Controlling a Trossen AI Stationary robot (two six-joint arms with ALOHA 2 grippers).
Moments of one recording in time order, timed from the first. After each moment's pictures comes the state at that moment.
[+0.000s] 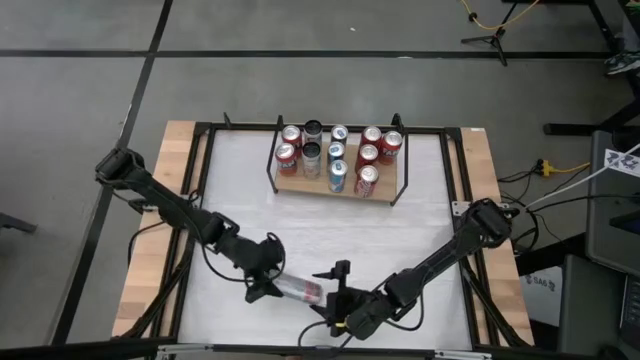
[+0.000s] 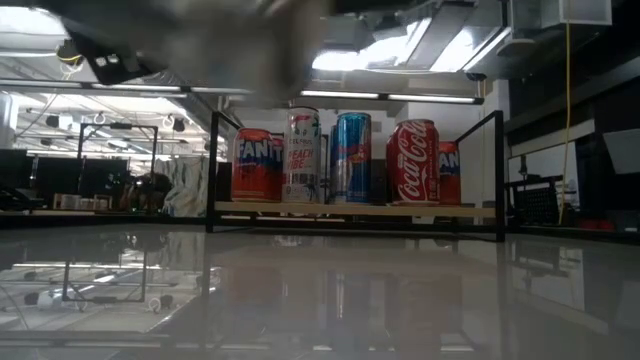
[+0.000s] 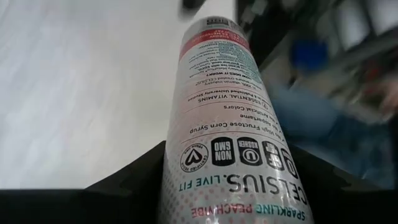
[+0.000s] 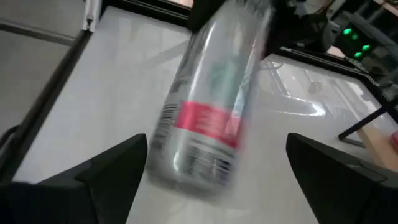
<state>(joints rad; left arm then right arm) -0.52 1.38 0.82 -0.08 0.03 -0.83 0.65 2.01 1.39 0.01 0.75 0.13</state>
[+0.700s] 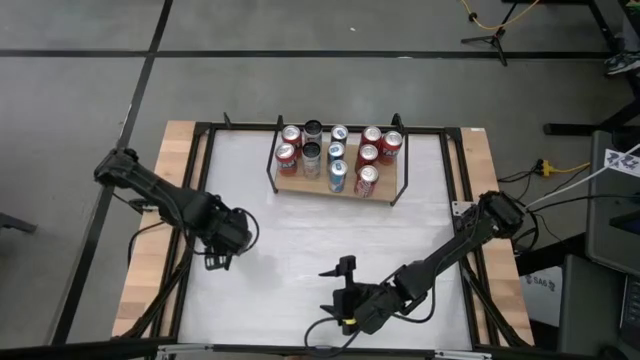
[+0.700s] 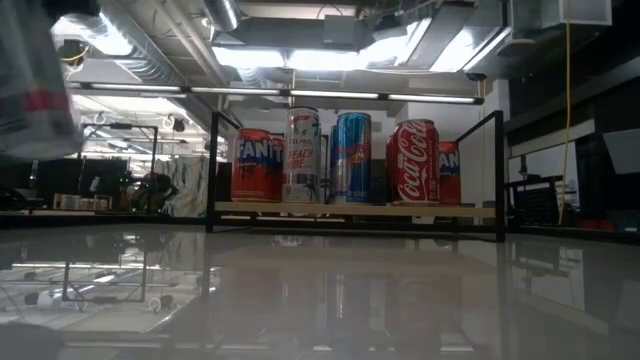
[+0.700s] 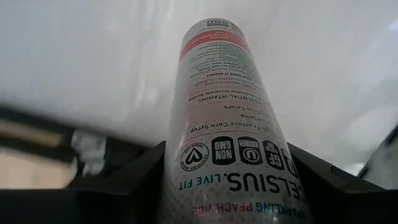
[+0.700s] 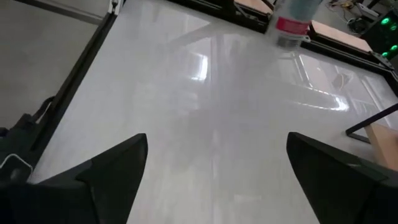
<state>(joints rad) -0.45 1.38 1.35 -1.57 0.00 -0.76 0.65 1.89 1.39 -0.19 0.61 0.13</state>
